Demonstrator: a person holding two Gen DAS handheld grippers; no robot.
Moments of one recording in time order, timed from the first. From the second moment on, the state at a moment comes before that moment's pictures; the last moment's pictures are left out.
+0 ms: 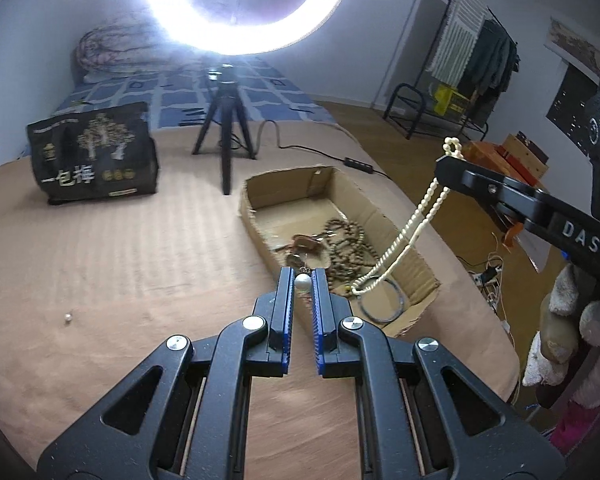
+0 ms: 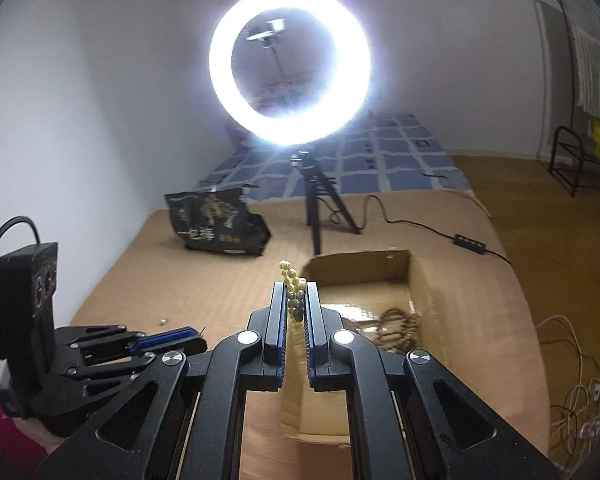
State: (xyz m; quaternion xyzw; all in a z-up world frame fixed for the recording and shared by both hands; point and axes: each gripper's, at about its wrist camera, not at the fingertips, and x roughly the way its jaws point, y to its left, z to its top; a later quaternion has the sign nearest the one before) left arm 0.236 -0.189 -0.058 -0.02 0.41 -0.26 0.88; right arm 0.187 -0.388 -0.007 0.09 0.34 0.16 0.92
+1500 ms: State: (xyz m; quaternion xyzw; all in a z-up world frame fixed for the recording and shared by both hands) left arm 0.246 -0.247 -0.085 0.00 0.42 -0.27 0.86; right arm 0.210 -0.437 -0.055 0.09 0.41 0.08 0.90
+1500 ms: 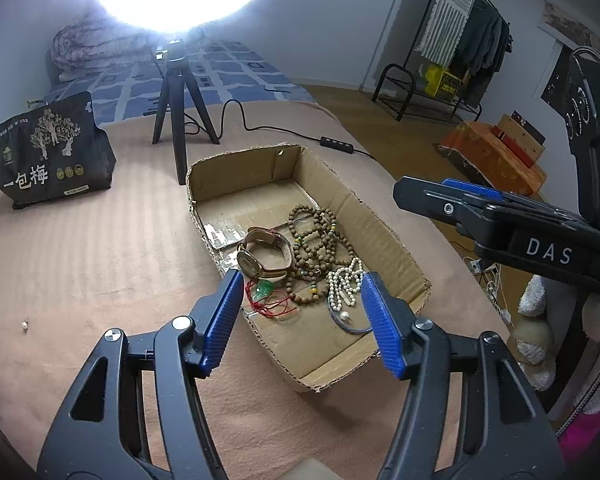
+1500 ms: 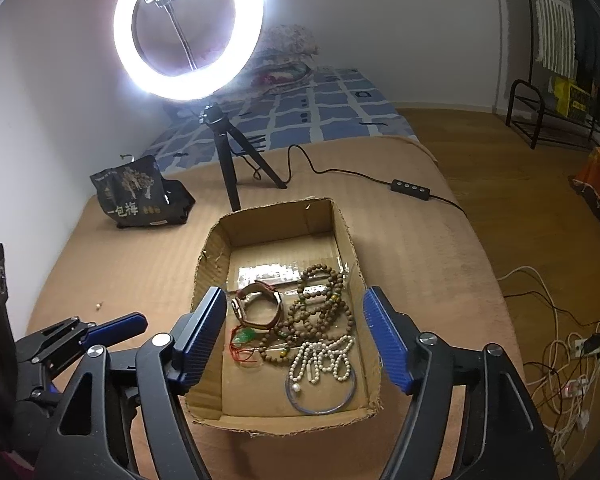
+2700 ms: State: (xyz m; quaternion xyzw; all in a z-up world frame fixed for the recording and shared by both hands) left arm 0.219 -0.132 -0.041 0.01 0.37 -0.20 0.91; right arm 0.150 -0.374 0.015 0.06 0.32 0.15 0.93
